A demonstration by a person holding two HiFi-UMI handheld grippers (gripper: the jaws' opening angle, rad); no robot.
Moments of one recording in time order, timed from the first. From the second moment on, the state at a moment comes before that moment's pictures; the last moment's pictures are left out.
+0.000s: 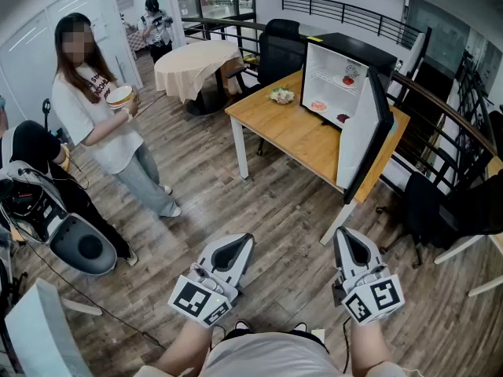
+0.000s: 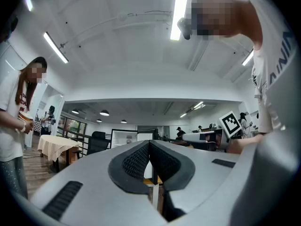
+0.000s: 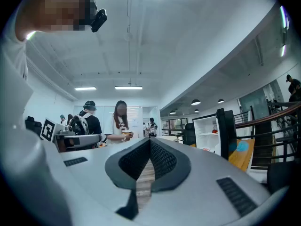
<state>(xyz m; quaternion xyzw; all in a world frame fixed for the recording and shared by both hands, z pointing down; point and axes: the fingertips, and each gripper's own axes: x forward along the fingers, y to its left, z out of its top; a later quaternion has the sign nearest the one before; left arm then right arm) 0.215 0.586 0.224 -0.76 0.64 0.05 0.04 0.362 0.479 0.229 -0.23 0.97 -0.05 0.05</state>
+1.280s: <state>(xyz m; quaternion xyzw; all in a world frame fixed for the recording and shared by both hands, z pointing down) 0.136 0.622 0.245 -0.77 0.63 0.05 0.03 0.275 0.533 0.228 -0.18 0.98 -0.04 0.06</state>
